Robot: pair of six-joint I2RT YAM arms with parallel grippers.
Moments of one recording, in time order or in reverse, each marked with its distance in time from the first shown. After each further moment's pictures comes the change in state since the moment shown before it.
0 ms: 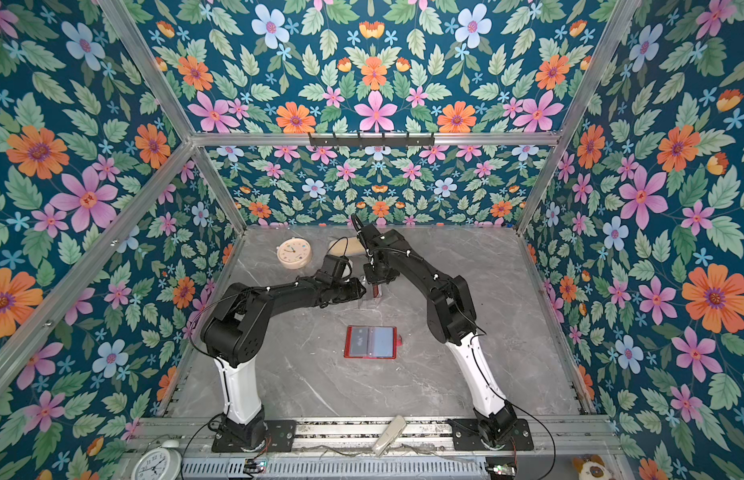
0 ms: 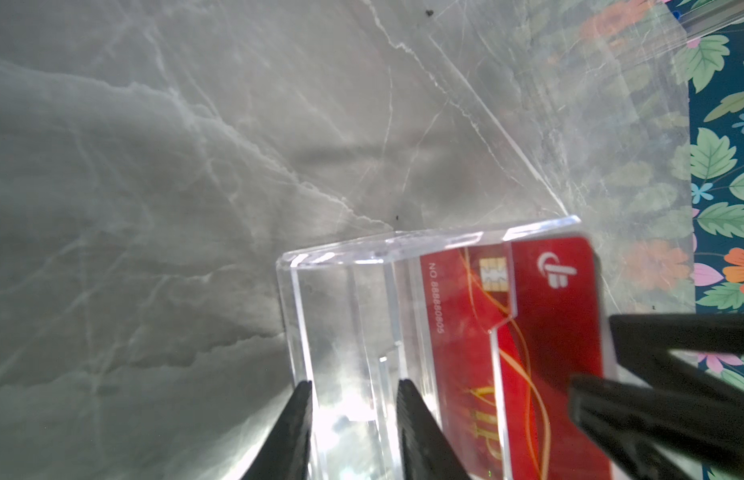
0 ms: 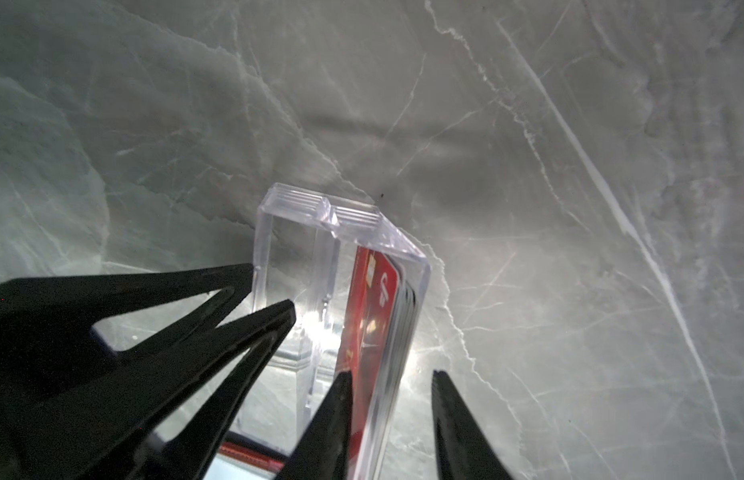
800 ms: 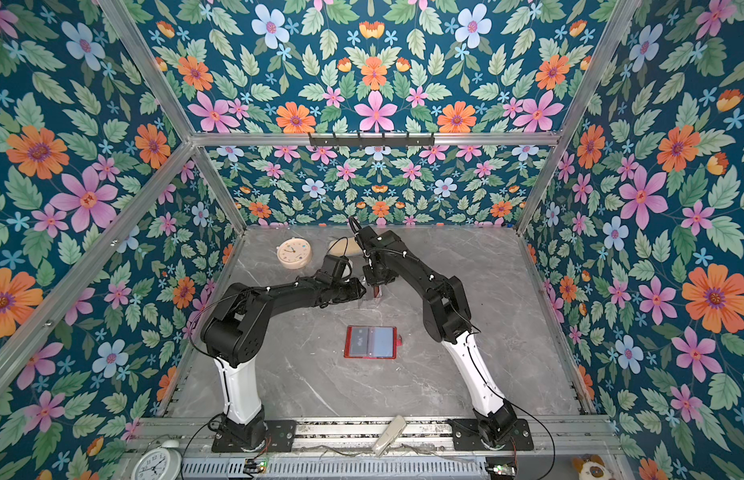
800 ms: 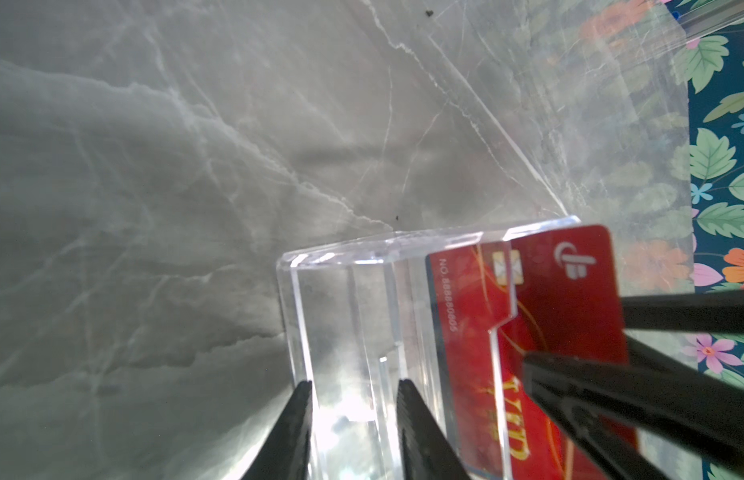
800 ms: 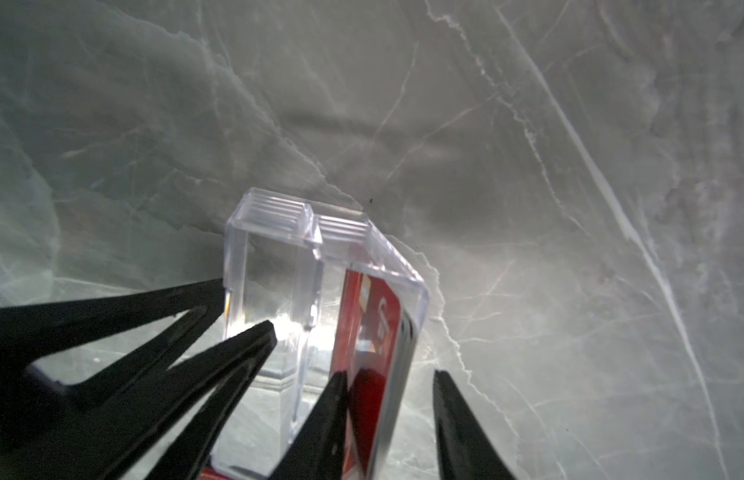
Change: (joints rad) left arm 0.000 0.000 -0.002 0.004 -0.001 0.000; right arm 0.003 0.061 0.070 -0.046 0.042 0.001
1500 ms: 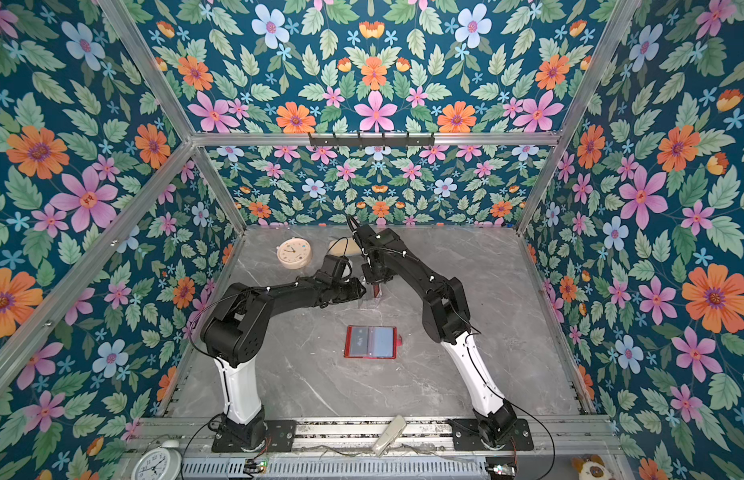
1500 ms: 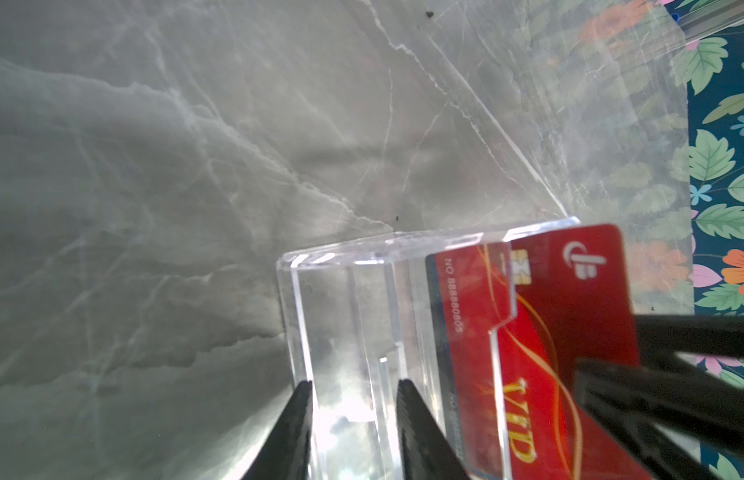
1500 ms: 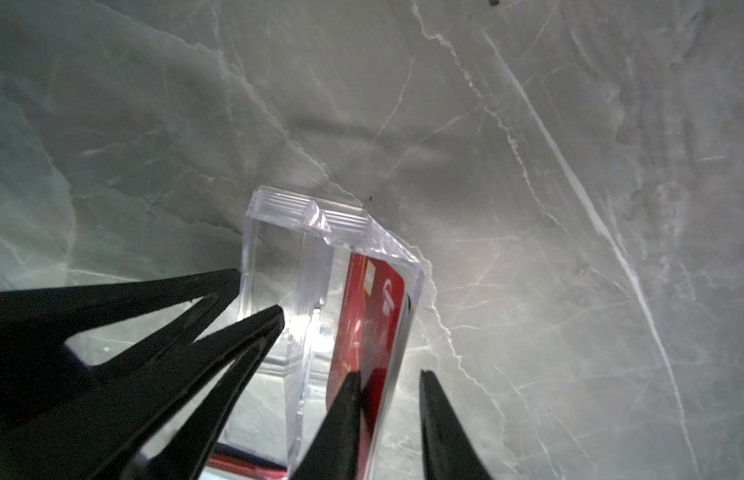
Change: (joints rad) left arm 0.000 0.000 0.000 0.001 0.000 -0.003; right arm 0.013 -0.002 0.045 -0.044 0.029 -0.005
